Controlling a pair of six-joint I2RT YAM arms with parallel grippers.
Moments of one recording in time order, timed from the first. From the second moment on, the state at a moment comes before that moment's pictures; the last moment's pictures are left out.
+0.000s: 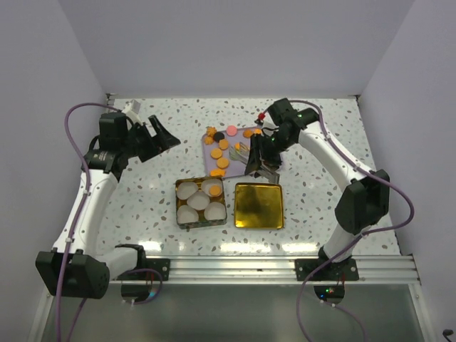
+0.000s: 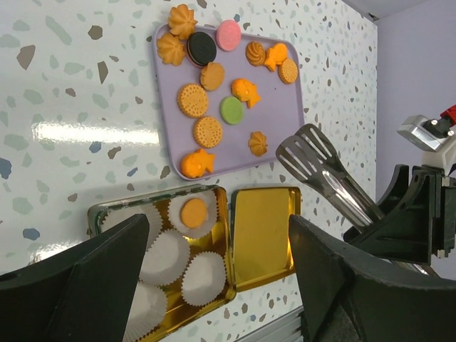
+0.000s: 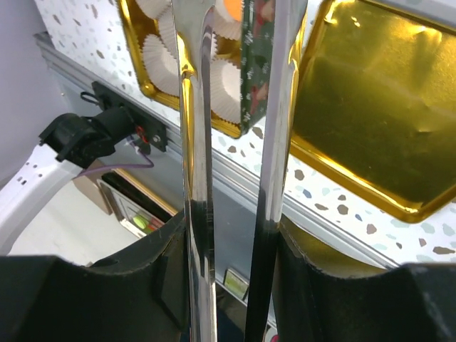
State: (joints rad) left arm -0.05 1.15 1.13 -0.58 0.40 -0.59; right arm 0.45 1.72 1.62 -1.15 -0.57 0.44
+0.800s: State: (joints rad) left arm -0.05 1.18 1.13 -0.57 0.41 -0.59; right arm 0.40 1.85 1.54 -1.12 -0.39 0.39
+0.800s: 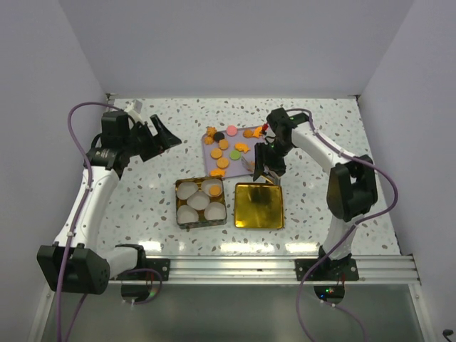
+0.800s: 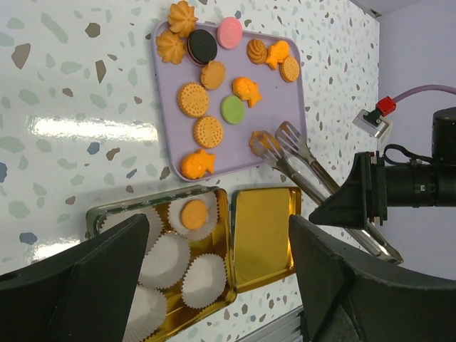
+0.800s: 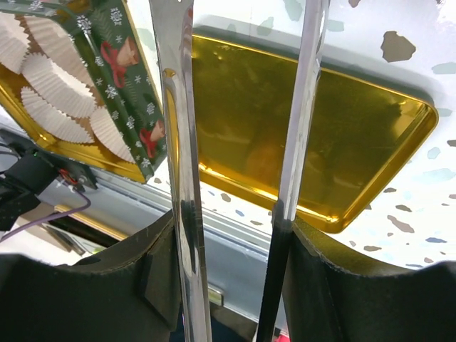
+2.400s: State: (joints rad) left arm -0.05 1.21 1.12 -0.56 0.41 -0.59; right arm 0.40 1.91 1.49 -1.11 -0.41 0.38
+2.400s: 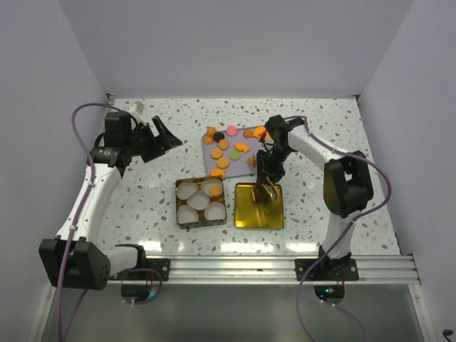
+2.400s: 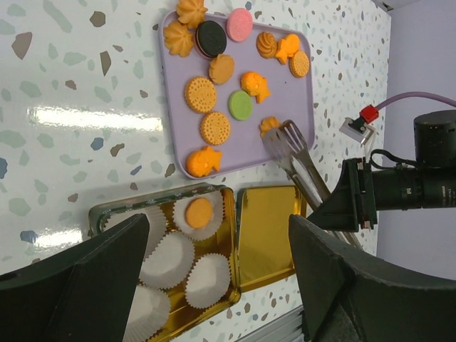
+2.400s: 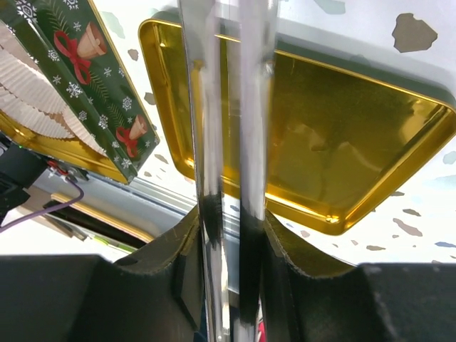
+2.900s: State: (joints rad) left arm -0.05 1.22 1.12 -0.56 0.41 -0.58; right arm 0.40 1.91 1.58 -1.13 -0.42 0.38
